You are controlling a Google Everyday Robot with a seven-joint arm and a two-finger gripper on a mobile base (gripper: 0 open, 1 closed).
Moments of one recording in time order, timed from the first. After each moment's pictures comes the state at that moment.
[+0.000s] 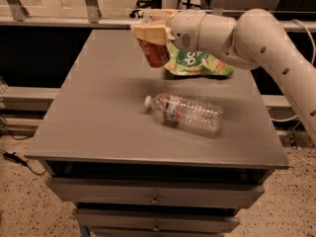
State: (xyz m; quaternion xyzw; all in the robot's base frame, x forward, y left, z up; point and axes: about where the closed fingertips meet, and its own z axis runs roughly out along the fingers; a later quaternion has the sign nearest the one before) arm 0.665 0.011 1.001 -0.39 0.59 0.33 0.62
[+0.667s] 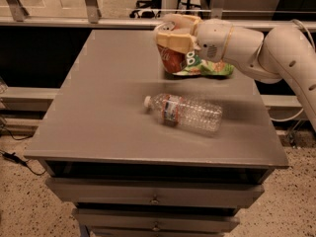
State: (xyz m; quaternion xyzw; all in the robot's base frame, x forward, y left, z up) arm 0.639 -0.040 0.999 -0.40 0.55 0.36 0.64
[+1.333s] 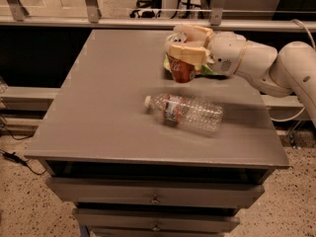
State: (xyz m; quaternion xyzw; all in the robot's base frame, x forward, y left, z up) arm 0.613 -0.066 0.982 -0.40 0.53 0.38 0.65
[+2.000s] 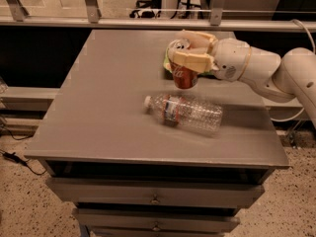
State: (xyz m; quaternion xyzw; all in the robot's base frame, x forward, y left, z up) arm 0.597 -0.075 0.973 -0.40 0.51 0.40 0.64
